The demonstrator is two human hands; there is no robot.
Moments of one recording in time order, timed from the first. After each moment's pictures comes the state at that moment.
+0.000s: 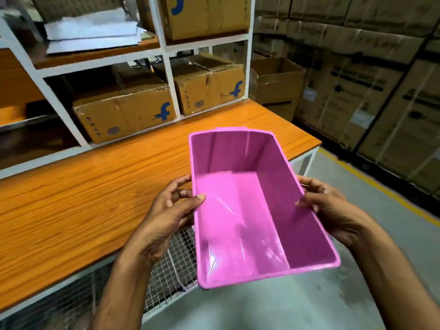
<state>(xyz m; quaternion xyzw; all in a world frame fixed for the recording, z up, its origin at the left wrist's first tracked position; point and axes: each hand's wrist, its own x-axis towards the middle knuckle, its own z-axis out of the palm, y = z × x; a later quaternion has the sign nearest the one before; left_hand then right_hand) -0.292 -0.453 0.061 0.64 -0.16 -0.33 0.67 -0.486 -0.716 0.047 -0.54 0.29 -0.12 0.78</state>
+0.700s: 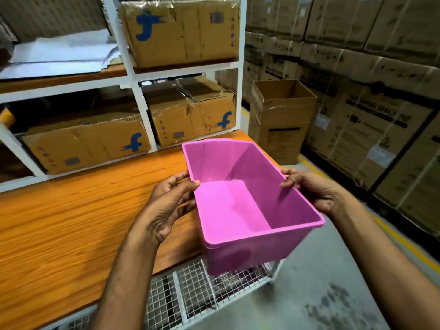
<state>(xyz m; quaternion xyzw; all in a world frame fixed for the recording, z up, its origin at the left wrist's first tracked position) -0.208 -0.727 0.074 0.63 -0.06 -0.28 0.72 -0.334 -1.037 0.050 -0.55 0.26 0.05 0.79</state>
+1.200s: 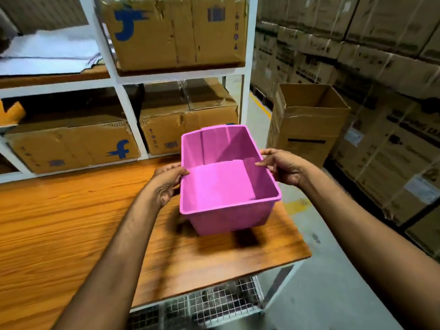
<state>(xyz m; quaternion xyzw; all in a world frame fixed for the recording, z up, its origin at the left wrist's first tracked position) -0.061 -0.884 0.041 0.71 0.06 -0.21 0.67 -0.145 -1.183 0.061 -0.62 0.24 0.08 0.74</state>
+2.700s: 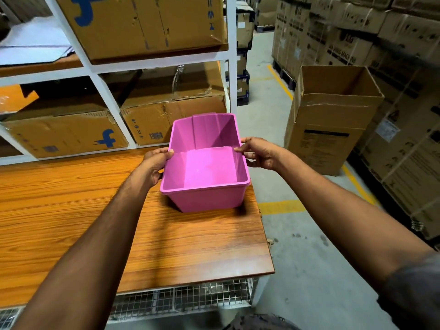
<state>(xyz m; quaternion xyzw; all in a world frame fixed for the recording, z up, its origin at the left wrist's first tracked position) -0.020 -0.986 0.021 0.74 0.17 -0.12 0.64 -0.063 -1.275 0.022 -0.66 0.19 0.17 0.71</state>
